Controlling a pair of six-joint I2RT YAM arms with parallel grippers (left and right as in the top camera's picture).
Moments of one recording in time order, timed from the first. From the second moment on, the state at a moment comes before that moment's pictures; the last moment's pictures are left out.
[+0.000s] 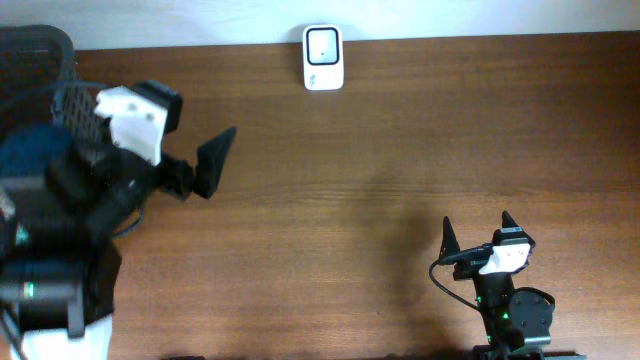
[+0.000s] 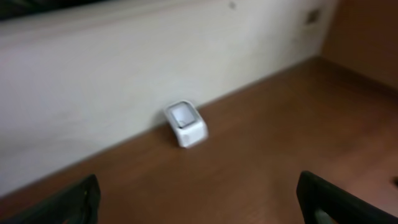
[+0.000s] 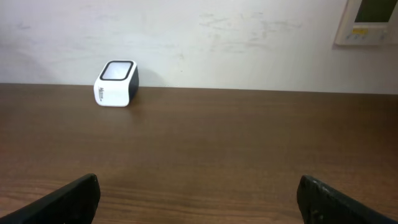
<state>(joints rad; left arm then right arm) 0.02 1.08 1.44 -0.71 0.54 0.23 0.02 0.01 0.01 -0.08 -0.04 0.00</state>
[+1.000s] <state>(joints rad) 0.02 1.29 1.75 -0.89 0.48 0.18 0.02 0.01 0.01 -0.08 -0.04 0.00</state>
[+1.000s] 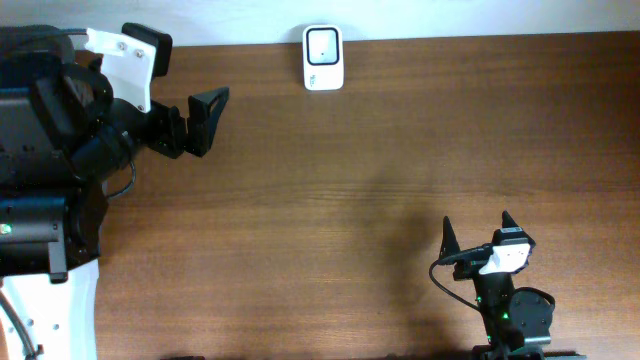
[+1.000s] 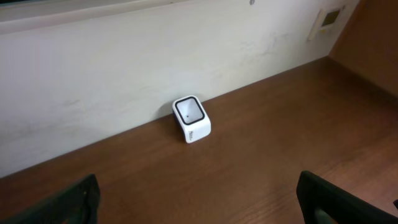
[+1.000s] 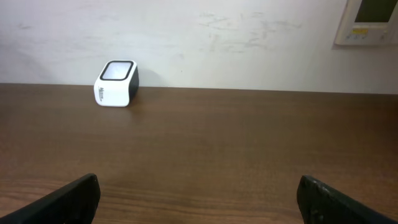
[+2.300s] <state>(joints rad) 0.21 1.39 1.86 -0.85 -0.34 -0.06 0.02 0.01 0.01 -0.08 -0.04 0.00</state>
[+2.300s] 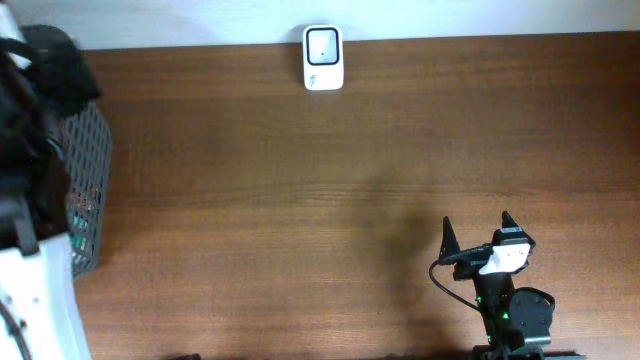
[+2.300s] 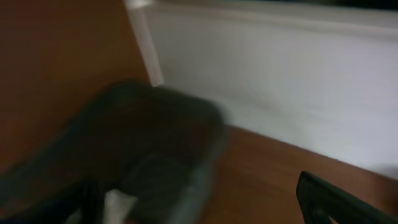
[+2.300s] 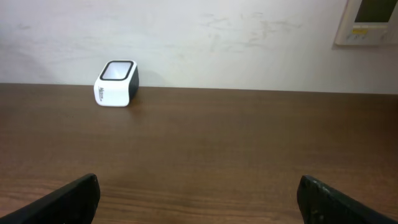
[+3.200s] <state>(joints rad) 0.65 1.80 1.73 -1.04 -0.40 -0.25 0.02 0.01 0.01 -0.08 -0.04 0.00</state>
